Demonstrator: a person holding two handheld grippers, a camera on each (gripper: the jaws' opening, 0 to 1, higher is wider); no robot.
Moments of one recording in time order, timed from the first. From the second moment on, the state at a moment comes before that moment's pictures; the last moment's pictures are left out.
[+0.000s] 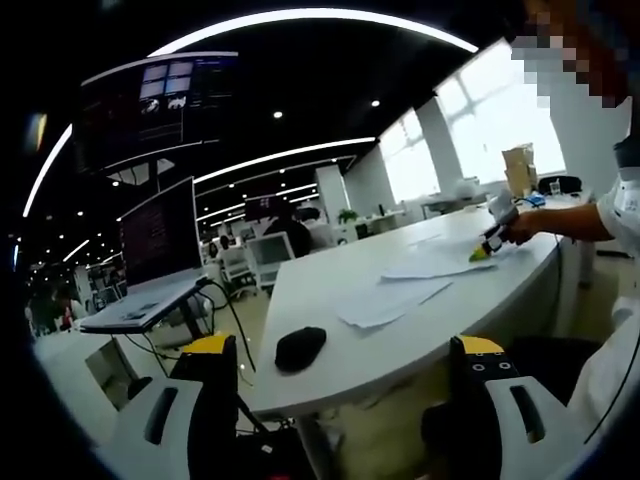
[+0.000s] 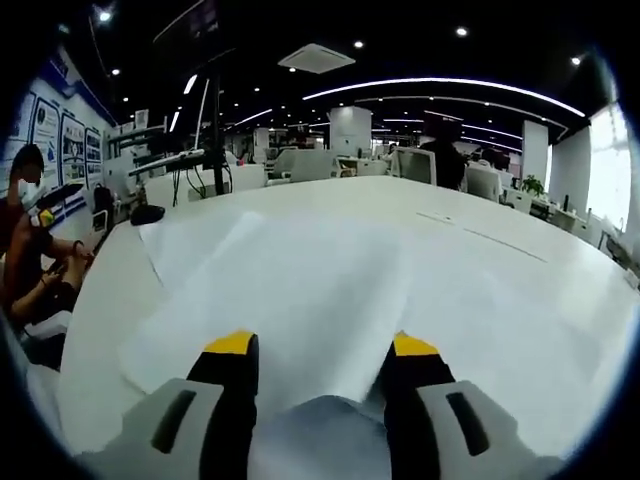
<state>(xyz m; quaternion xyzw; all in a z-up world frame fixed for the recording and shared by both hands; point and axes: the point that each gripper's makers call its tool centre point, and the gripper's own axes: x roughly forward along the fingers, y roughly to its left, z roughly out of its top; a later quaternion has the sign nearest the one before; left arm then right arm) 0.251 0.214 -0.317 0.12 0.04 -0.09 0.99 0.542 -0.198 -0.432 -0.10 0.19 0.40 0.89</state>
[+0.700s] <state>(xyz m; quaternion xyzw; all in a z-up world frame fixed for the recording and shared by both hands) 0.252 0.213 -0.315 0.12 0.03 -0.09 0.99 0.541 -0.192 -0.433 -0.08 0.19 0.40 0.90</state>
